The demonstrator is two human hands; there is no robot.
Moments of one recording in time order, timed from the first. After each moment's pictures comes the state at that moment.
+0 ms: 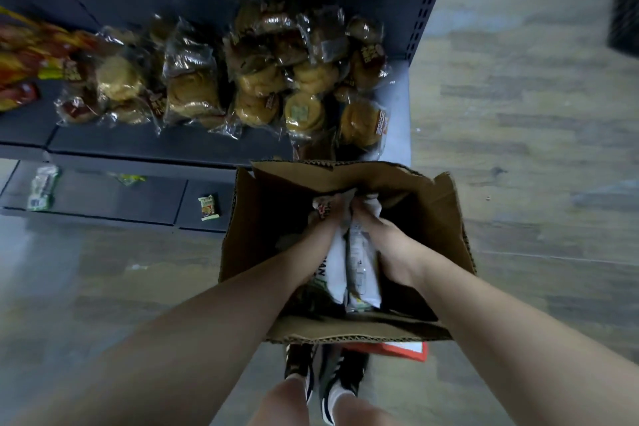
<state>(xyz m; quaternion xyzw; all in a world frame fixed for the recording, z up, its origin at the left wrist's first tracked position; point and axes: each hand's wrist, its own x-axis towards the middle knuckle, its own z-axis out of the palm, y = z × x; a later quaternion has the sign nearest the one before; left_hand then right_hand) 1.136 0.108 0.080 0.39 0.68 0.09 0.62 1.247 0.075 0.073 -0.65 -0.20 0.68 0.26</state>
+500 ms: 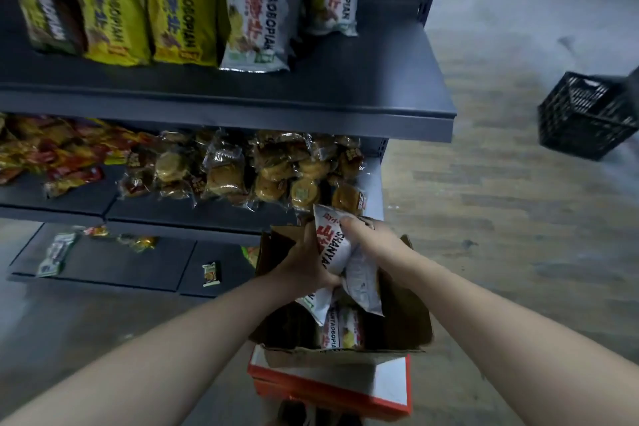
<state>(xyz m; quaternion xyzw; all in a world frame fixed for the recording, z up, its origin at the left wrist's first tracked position) 1.093 0.090 0.205 0.72 0.50 0.12 0.47 1.242 0.073 0.251 -0.66 -0.42 0.55 0.29</state>
